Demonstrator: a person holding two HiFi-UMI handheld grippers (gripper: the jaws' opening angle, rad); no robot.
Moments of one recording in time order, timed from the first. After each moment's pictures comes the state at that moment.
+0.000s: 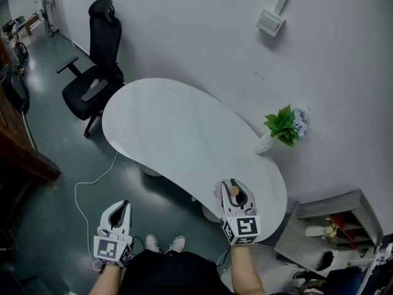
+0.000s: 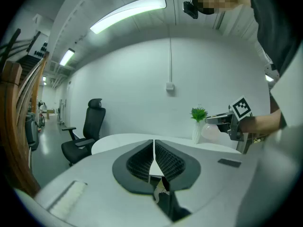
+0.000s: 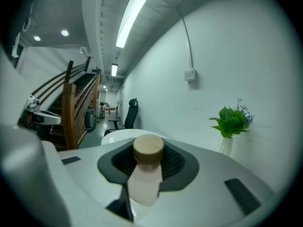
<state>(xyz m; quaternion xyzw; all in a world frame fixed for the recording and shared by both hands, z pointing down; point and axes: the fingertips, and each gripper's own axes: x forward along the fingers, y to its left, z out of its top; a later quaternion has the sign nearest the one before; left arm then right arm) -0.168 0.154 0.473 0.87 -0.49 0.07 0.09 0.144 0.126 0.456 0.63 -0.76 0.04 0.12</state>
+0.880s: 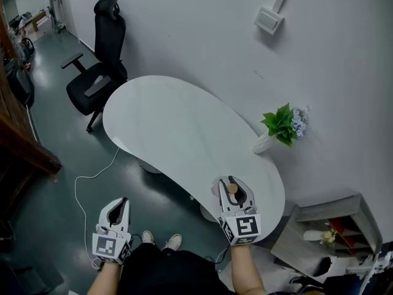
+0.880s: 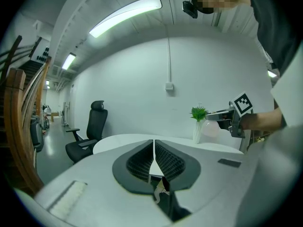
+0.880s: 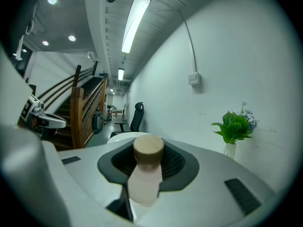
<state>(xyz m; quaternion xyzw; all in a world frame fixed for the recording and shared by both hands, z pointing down) -0.151 0.172 0.469 0.85 -0.51 0.08 0.08 0.150 0.134 0.441 0.60 -0.79 0.02 0.11</state>
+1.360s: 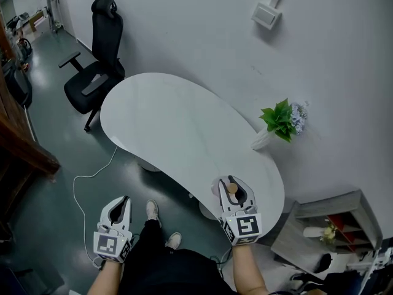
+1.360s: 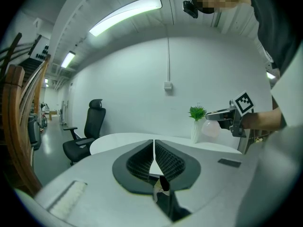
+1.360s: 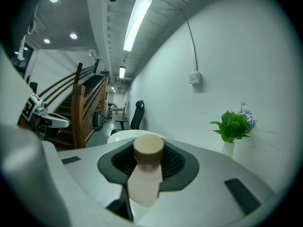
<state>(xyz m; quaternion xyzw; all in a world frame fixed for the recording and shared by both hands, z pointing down) -0.142 0.173 0.480 0.86 -0.50 0.08 0.08 0.153 0.144 0.447 0.59 -0.80 0.02 0.12</state>
